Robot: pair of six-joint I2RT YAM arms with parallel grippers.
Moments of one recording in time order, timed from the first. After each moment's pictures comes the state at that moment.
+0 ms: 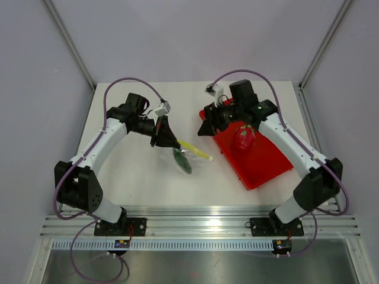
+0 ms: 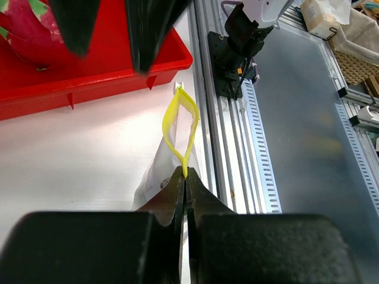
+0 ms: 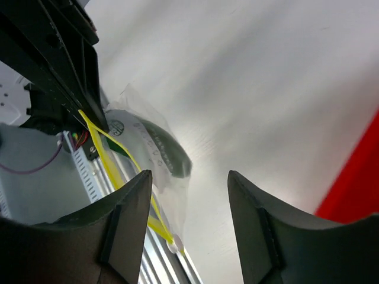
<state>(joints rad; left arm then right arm) -0.29 1.51 1.31 -0.92 1.35 0.68 0.52 1.62 1.55 -0.70 -0.70 0.03</state>
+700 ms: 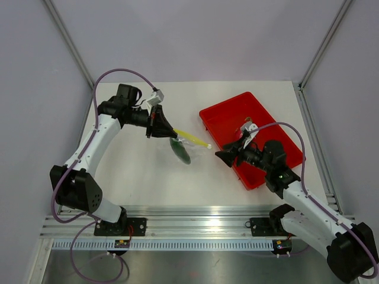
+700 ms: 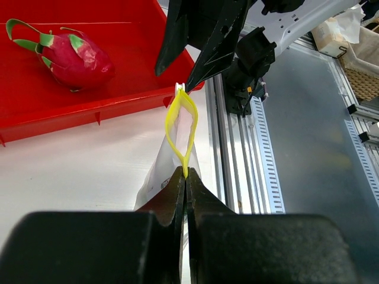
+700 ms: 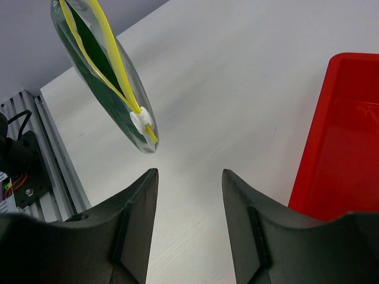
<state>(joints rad) -0.23 1.50 1.42 -0.91 1.36 0.61 0.46 0.85 0.47 0.25 -0.49 0.21</state>
